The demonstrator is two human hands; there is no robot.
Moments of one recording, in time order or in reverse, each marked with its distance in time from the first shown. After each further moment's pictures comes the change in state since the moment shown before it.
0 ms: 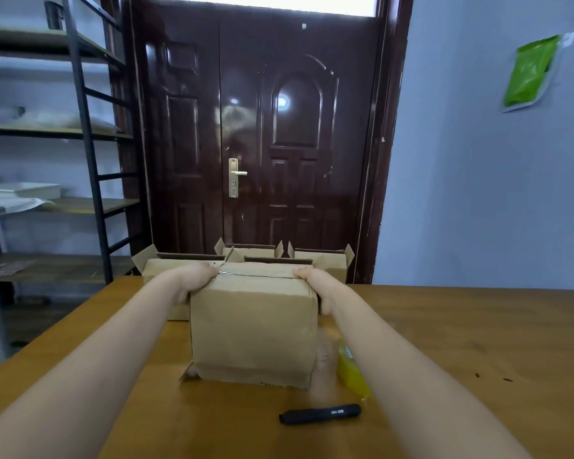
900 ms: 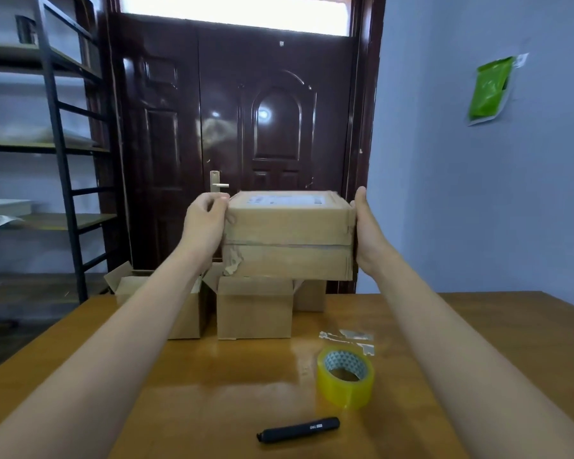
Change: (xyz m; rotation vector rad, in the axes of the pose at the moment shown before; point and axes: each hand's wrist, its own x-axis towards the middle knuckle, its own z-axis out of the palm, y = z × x) left_hand -0.037 0.100 0.030 -0.444 0.369 0.702; right_hand -0.073 -0.077 -0.082 0.083 0.049 -0.621
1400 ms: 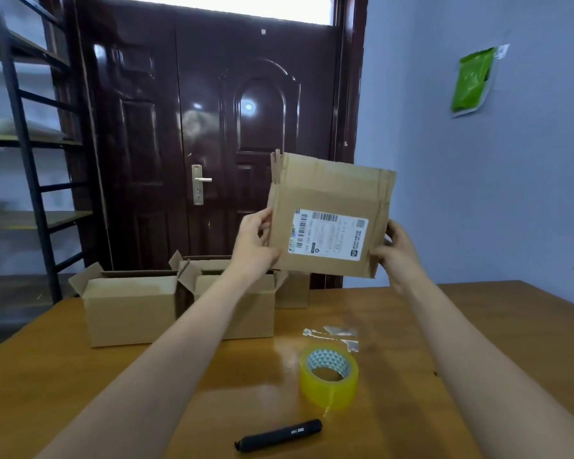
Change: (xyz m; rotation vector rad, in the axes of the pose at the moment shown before) left_hand -0.028 -0.038 0.091 -0.031 -0.324 0.086; right_hand 0.005 0.056 -0.101 -0.159 0.299 -0.147
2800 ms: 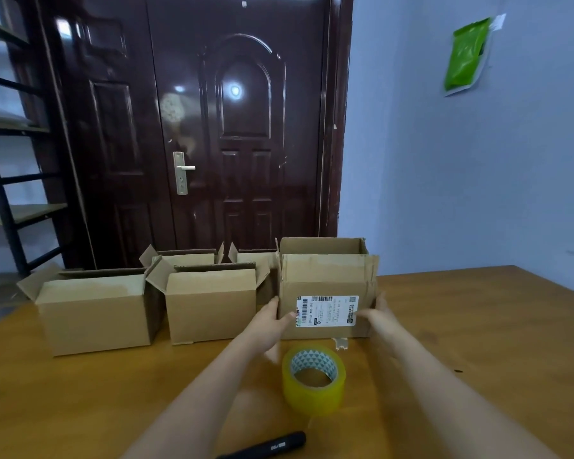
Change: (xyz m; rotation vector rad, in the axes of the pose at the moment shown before) left_hand -0.031 -0.148 0.067 0.355 -0.423 -0.467; right_hand -0.004 0.156 -0.027 -0.192 -0.038 0.513
